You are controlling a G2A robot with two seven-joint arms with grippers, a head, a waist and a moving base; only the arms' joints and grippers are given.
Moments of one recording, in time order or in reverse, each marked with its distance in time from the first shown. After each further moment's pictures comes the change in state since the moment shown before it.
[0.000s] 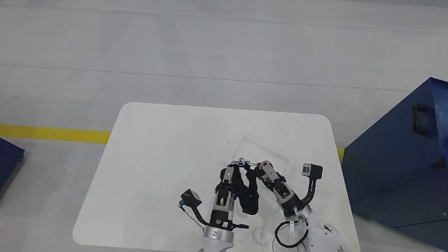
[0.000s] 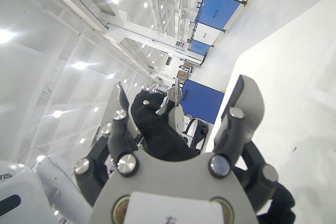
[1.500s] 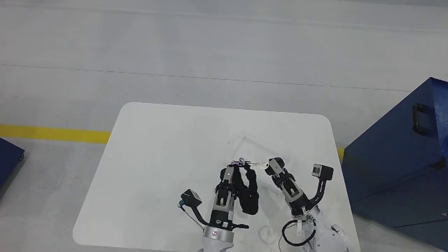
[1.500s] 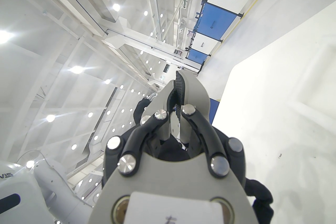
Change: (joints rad) left arm 0.000 0.000 0.000 0.000 0.000 0.000 0.000; right arm -0.014 -0.005 0.054 0.011 -0.009 -0.037 -0.009
